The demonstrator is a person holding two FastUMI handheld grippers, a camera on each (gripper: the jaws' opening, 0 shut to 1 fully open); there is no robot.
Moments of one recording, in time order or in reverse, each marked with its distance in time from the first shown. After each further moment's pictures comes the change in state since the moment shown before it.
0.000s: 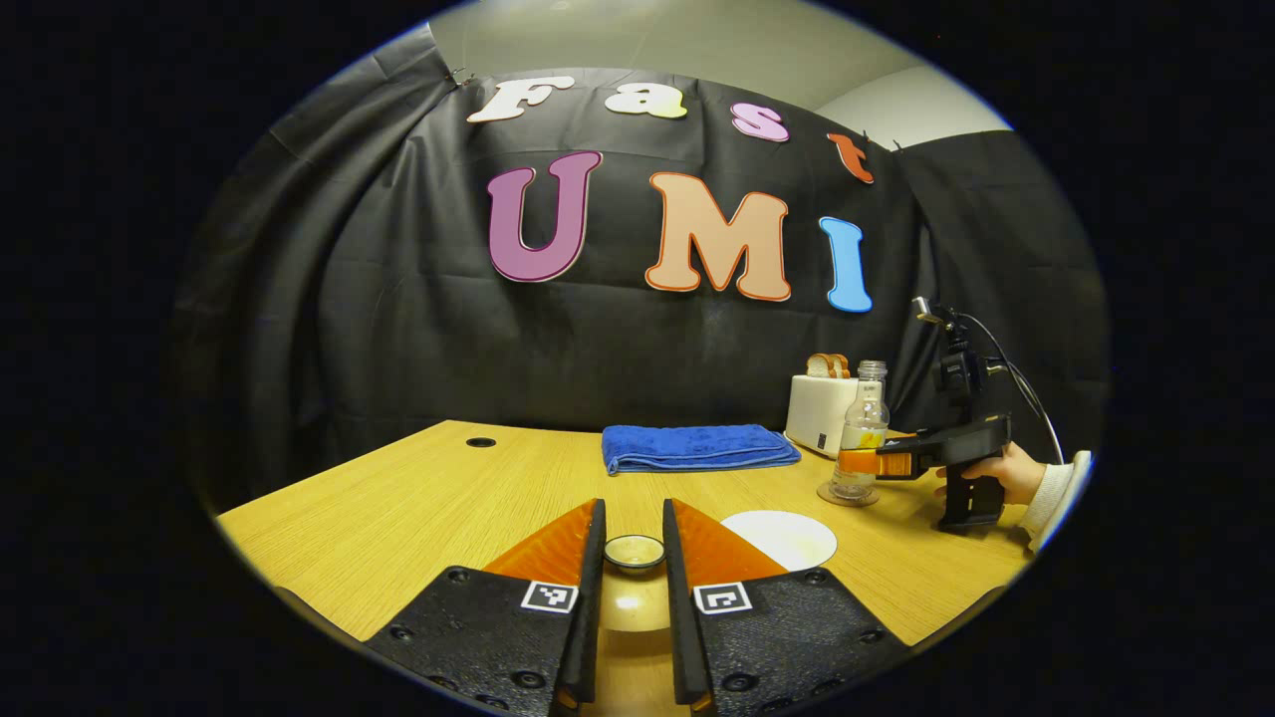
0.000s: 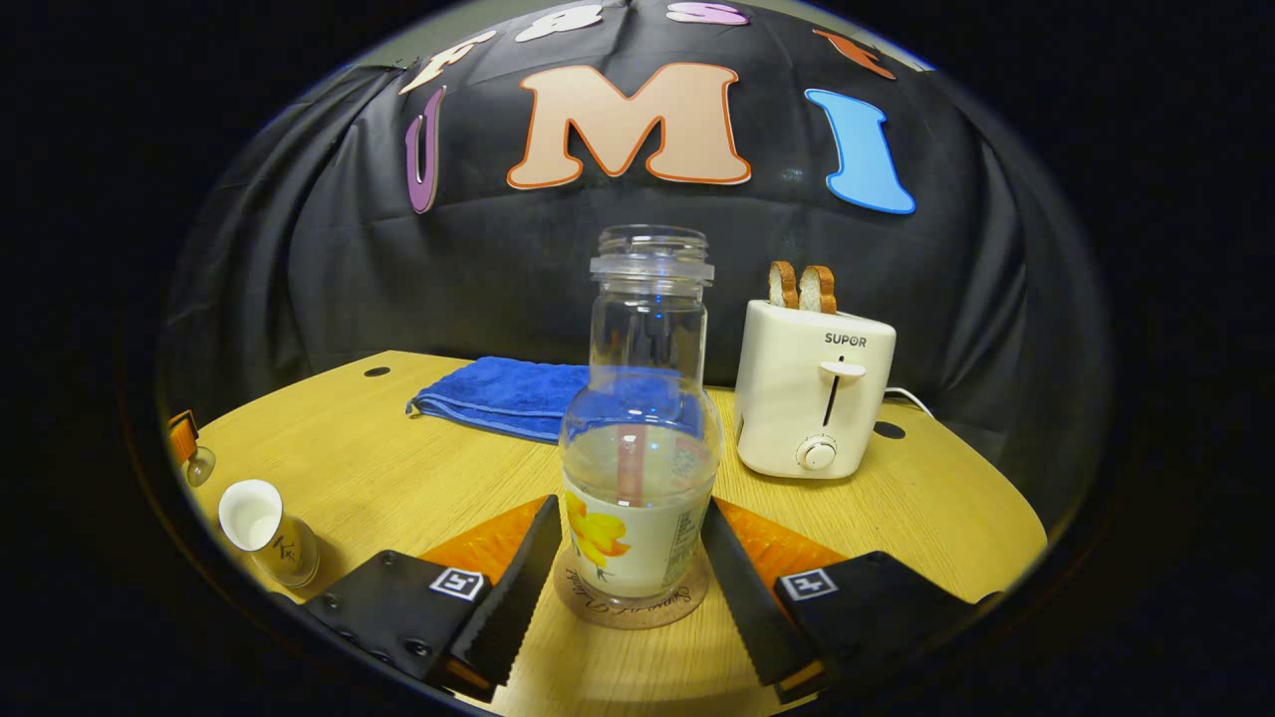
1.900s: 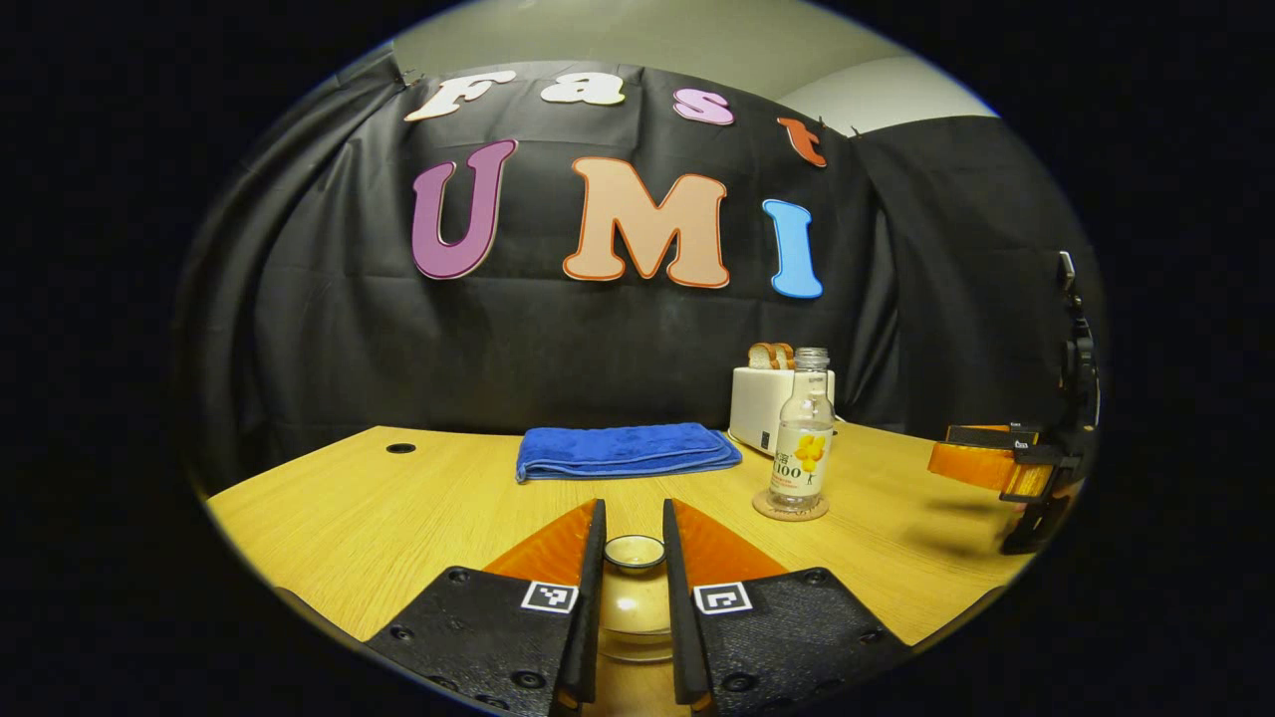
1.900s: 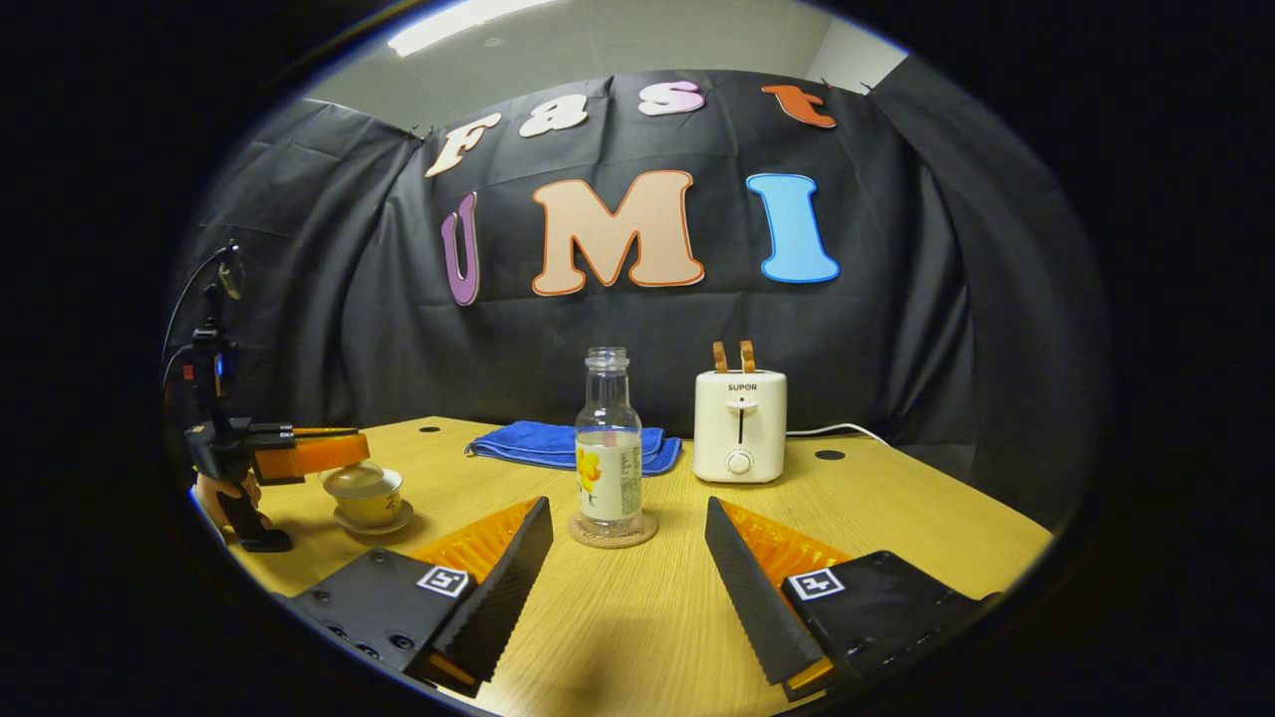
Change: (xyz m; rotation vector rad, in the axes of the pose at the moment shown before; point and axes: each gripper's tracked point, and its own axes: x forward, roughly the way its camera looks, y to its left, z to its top) left arm 0.048 -0.095 -0.009 0.035 0.020 -0.128; right arm -0.157 -0.038 0.003 0.081 -0.264 0.048
